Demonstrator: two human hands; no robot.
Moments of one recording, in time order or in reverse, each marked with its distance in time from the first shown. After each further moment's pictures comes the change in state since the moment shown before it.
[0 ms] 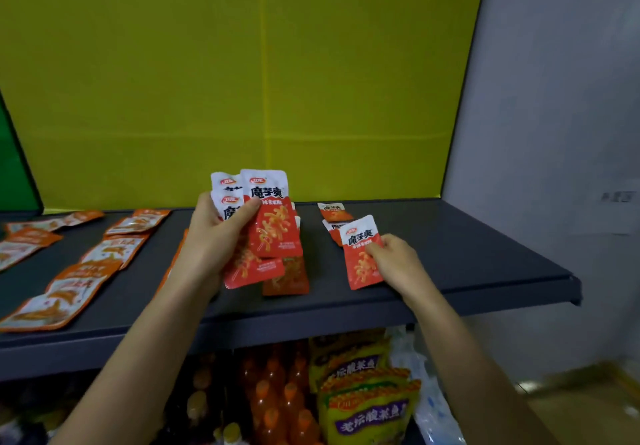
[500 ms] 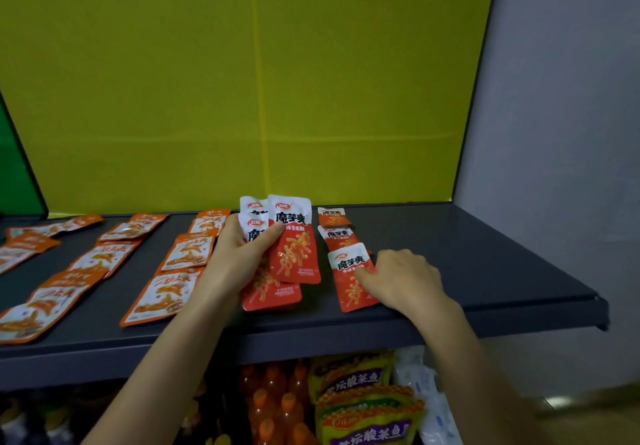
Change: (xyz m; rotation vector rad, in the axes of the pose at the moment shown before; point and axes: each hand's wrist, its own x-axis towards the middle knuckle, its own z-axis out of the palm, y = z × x) left_hand 0.005 -0.027 0.041 0.062 -0.033 -0.104; right_hand 0.004 -0.004 -0.023 -0.738 -0.121 -0.117
